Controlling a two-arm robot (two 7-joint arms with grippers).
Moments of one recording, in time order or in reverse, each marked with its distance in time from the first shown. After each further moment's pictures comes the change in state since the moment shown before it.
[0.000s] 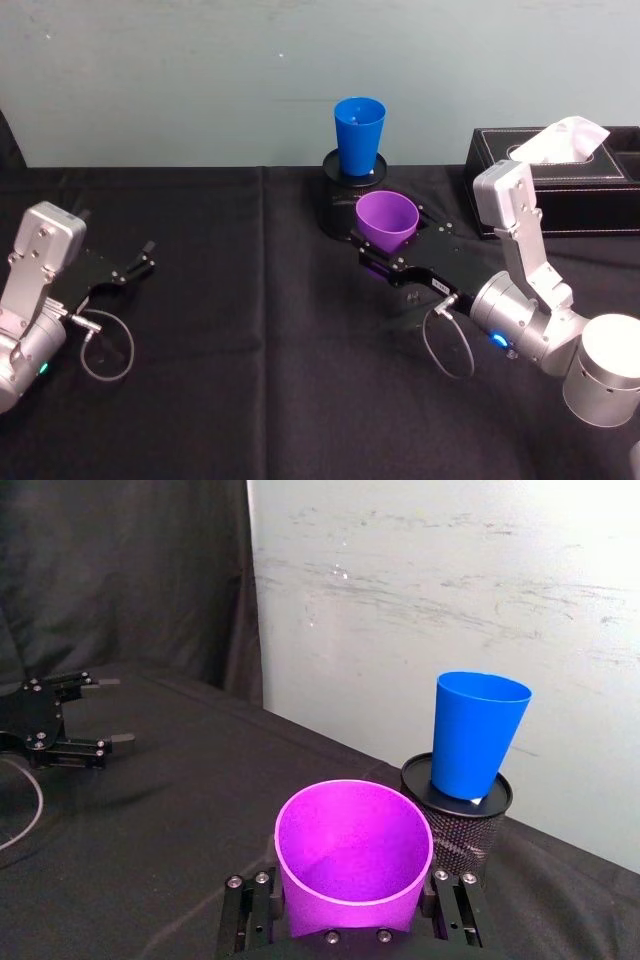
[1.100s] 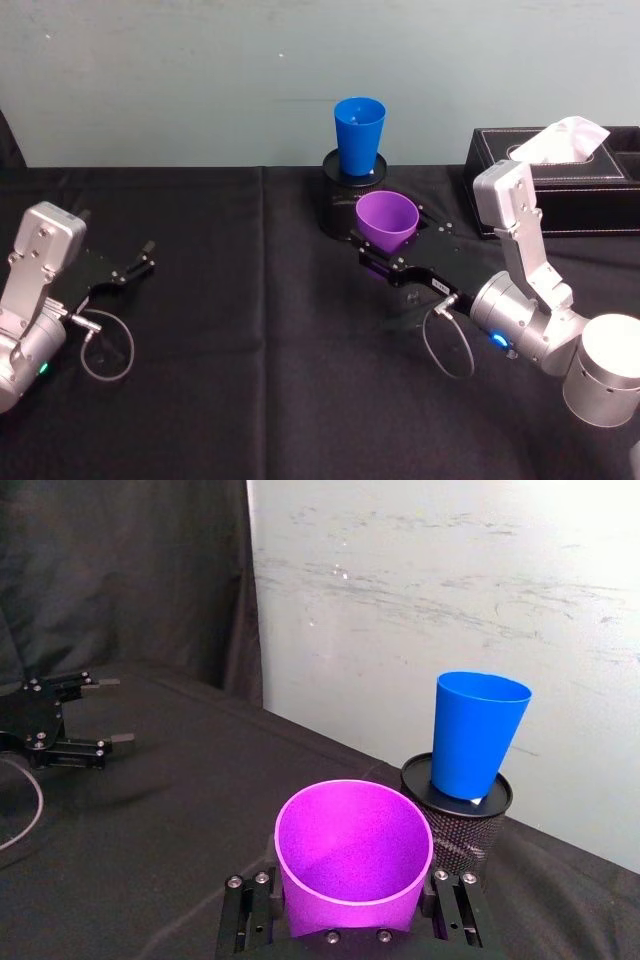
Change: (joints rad) left arm 0.000 0.000 0.000 0.000 0.000 0.000 0.000; right arm 0.000 0.000 0.000 0.000 0.000 0.000 0.000
